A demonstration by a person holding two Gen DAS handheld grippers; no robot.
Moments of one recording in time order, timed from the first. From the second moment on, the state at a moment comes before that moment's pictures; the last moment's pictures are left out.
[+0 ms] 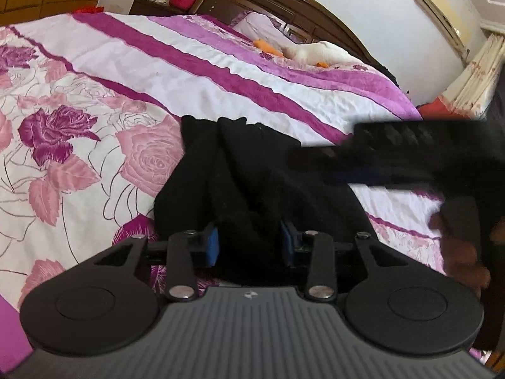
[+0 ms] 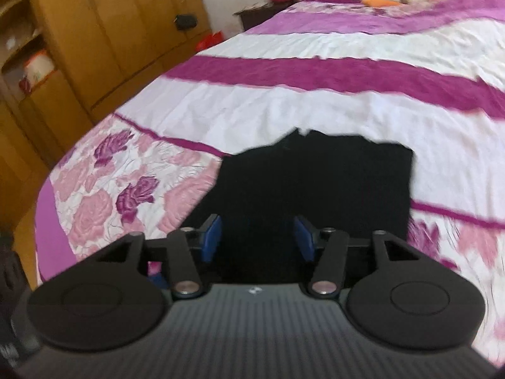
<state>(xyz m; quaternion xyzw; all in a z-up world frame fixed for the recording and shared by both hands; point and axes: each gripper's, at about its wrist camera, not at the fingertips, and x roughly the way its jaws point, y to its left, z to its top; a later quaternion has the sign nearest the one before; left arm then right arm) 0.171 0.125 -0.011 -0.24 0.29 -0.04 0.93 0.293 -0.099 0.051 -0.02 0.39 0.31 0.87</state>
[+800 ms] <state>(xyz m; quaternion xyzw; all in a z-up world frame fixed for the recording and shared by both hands) 0.169 0.121 -0.006 -0.21 0.24 -0.04 0.95 0.359 -0.038 0.022 -0.05 0.44 0.29 0.85</state>
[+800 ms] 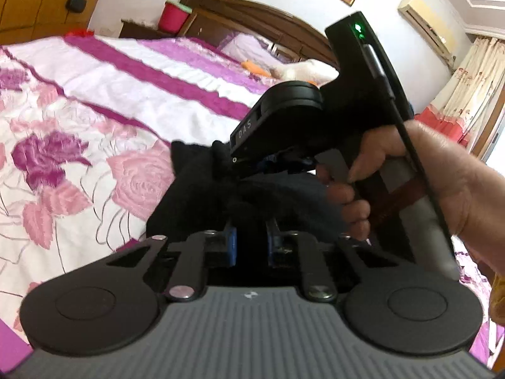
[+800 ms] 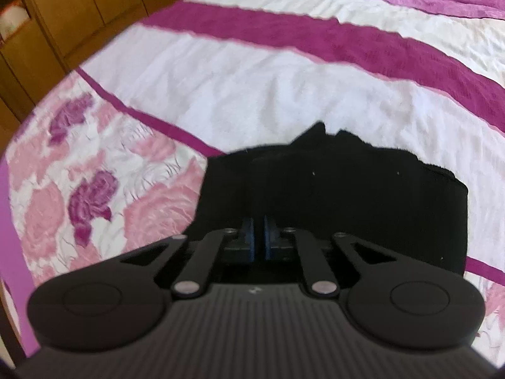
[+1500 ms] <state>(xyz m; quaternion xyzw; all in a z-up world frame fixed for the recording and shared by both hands) 0.149 0.158 -0.018 -0.20 0.27 0.02 0.94 0.342 -0.033 0.035 0.03 0.38 0.34 0.86</state>
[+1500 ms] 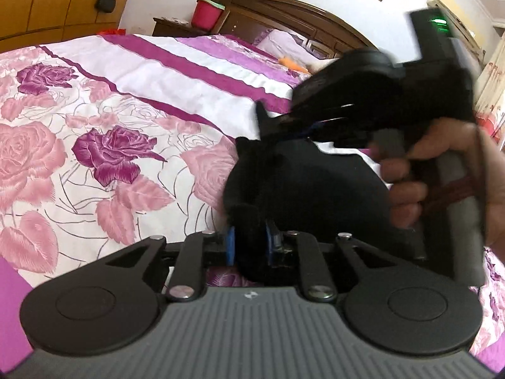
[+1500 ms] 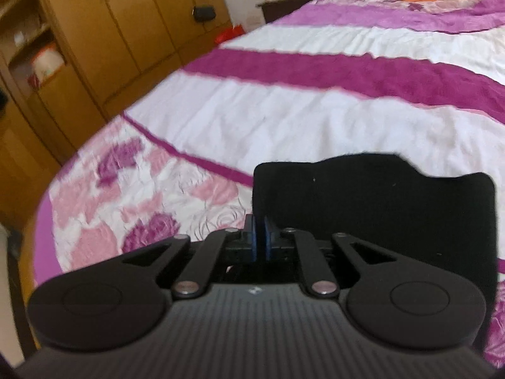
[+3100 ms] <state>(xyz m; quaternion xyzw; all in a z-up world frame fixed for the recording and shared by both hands) 0.236 0.163 -0.020 -0.20 0.36 -0.04 0.91 0.307 -0.206 -0.058 0.29 0.39 0.30 0.82</state>
